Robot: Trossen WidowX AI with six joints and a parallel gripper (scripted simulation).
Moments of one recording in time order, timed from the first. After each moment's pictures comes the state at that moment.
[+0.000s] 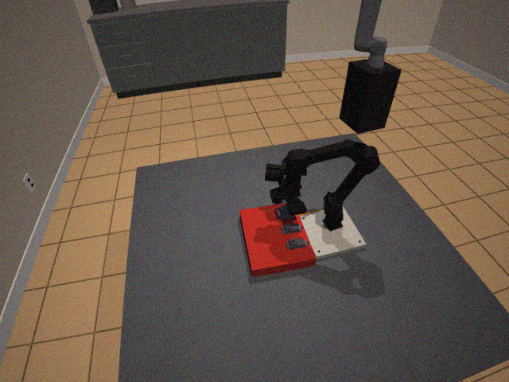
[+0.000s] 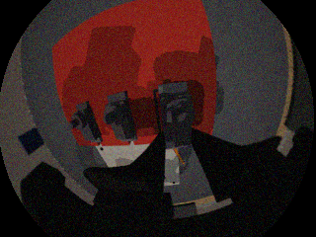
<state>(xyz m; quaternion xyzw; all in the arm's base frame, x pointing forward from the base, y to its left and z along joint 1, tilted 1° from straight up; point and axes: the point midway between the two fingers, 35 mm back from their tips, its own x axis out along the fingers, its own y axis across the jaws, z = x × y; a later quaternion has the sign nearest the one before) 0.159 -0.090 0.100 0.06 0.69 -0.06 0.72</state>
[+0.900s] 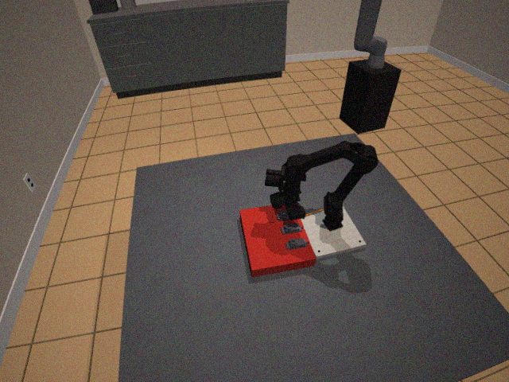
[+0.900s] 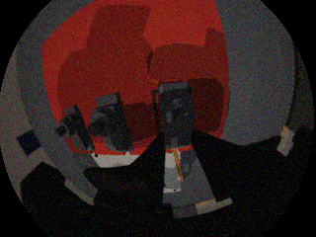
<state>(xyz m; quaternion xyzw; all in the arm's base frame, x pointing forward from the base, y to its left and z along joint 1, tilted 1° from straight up) 0.160 -0.090 0.074 0.06 0.69 -0.06 0.72</state>
